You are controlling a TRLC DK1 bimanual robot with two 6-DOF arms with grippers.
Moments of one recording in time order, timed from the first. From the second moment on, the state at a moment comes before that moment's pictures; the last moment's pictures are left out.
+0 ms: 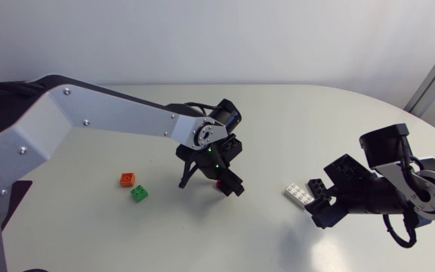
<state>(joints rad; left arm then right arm) -0.71 2.09 1.44 -0.57 0.10 0.16 0.14 1.15 0.53 -0.35 -0.13 -0.39</state>
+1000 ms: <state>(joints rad) -0.71 2.20 1.60 -0.74 0.10 0.12 0.10 1.12 0.53 -0.38 -0.17 -0.39</state>
